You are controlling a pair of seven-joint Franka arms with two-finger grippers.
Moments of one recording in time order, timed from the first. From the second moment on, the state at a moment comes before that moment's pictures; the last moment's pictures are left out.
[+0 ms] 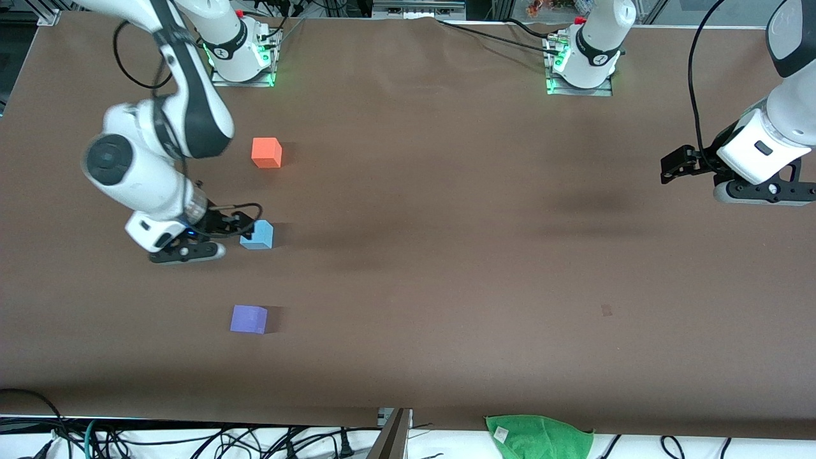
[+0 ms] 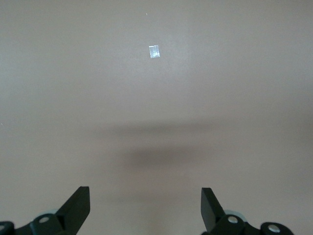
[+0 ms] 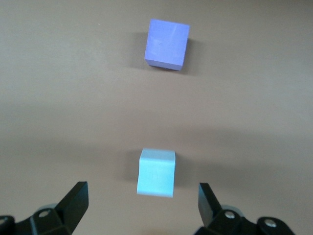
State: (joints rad) left arm 0.02 0.04 -0.06 -1.71 0.01 1.67 -0.02; right arm 0.30 0.28 -0.10 -1.75 0.06 2.02 0.06
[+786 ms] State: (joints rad) left arm 0.02 0.04 -0.07 -1.71 0.01 1.67 -0.02; right arm 0.30 0.07 -0.16 -1.58 0.06 1.61 0.02
